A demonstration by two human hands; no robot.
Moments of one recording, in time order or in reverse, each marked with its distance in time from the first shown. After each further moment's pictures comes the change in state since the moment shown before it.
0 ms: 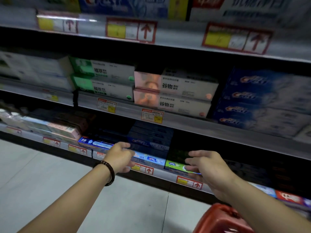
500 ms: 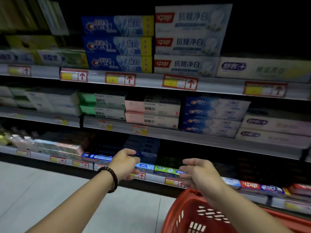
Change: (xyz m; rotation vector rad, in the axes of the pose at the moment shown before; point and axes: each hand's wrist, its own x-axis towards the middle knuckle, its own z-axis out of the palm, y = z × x) left_hand -0.136 0.059 0.004 0.079 -0.079 0.120; right_hand -0.111 -0.012 -0.049 0.096 -0.001 -0.077
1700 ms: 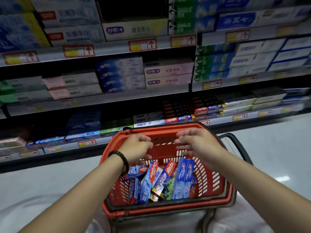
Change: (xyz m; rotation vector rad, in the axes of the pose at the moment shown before) left_hand -0.231 0.012 0.206 0.219 -0.456 0.124; right_hand -0.219 0.075 -0.216 0.070 0.181 -0.011
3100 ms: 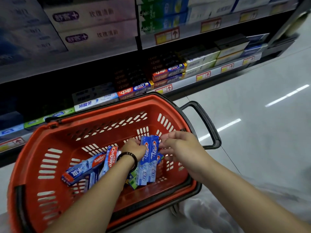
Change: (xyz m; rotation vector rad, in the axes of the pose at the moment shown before) left_hand 0.153 -0.103 0.197 0.313 -0.051 -0.168; right_hand 0.014 0.101 -0.062 0.146 0.193 0.302
